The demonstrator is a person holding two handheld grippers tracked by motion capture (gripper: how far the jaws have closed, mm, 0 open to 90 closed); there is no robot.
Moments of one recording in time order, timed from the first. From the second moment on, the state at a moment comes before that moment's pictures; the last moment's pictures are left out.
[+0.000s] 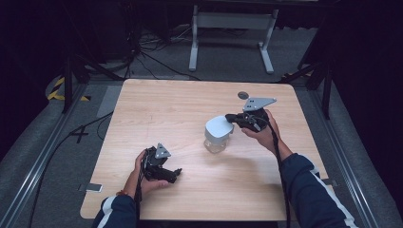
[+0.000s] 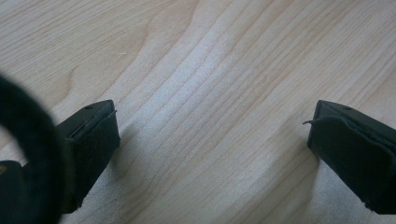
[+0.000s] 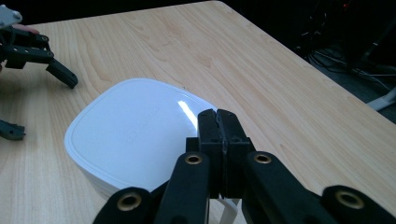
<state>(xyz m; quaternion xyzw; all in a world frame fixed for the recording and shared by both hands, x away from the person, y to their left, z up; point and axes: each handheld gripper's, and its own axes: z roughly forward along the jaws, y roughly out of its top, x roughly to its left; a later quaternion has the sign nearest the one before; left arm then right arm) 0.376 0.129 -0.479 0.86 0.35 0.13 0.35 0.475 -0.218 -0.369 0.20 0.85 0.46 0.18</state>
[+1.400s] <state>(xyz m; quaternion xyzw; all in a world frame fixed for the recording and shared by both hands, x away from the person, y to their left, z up) 0.410 0.063 -0.408 0.83 0.29 0.20 0.44 0.476 -0.217 -0.371 0.22 0.84 0.46 0.19</state>
